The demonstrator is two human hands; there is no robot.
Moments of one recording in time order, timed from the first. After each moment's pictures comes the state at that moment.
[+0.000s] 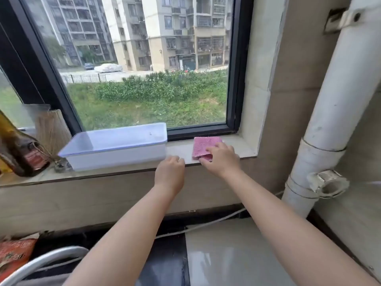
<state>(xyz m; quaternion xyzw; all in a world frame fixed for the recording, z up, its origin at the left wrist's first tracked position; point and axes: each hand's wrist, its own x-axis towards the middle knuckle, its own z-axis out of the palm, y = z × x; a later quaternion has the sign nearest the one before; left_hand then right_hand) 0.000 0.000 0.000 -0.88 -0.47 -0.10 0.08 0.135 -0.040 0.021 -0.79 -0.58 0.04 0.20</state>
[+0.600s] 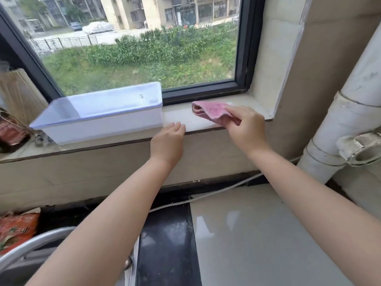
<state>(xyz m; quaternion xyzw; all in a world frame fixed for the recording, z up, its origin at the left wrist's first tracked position) 0.003 0.036 -0.033 -0.88 -0.43 -0.19 0.06 0.158 -0.038 -0.009 -0.64 -0.56 -0.07 0.52</state>
